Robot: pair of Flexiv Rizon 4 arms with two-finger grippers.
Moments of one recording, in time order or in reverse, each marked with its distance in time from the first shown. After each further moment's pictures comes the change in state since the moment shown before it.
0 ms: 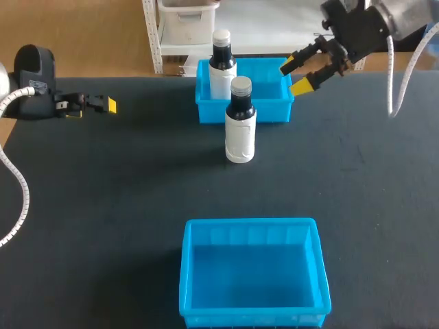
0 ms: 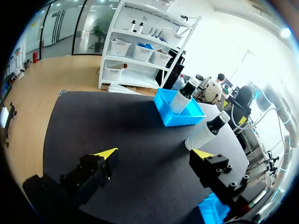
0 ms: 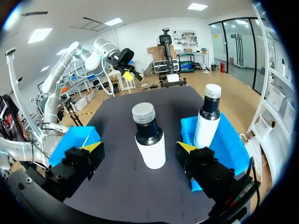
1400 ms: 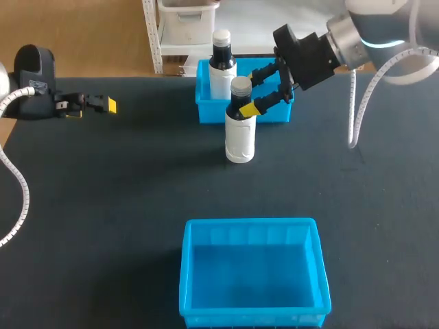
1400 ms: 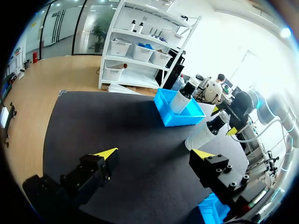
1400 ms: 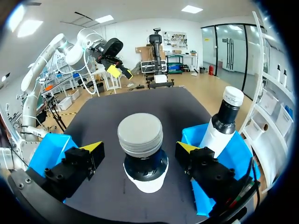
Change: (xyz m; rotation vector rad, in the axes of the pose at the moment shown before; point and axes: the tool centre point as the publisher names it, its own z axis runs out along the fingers) left arm 0.000 0.000 0.000 0.000 0.000 0.000; right arm -0.014 -0.011 0.087 0.145 -0.004 -0.017
